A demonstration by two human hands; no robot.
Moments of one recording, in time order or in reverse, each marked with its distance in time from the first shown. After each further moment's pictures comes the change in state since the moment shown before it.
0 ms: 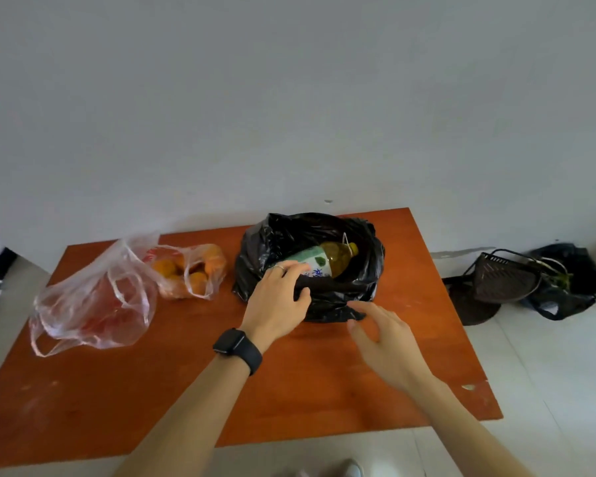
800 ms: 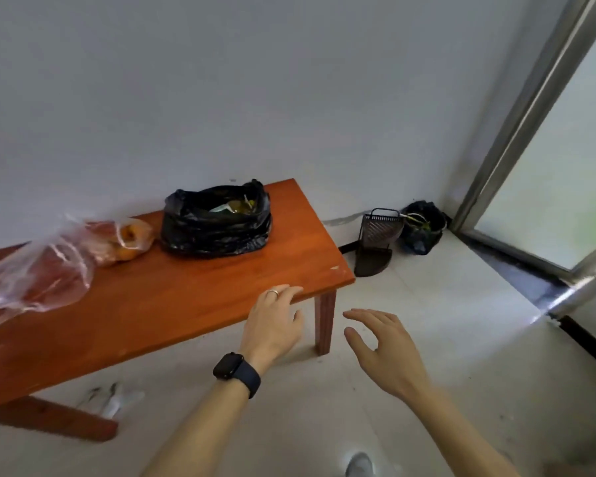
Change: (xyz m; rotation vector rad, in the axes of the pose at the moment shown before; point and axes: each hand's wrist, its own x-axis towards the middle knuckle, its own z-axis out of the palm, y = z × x) left_hand -0.318 0.187 0.107 -0.006 -0.074 0.135; right_hand -0.403 0.087 -0.048 -0.125 0.322 0.066
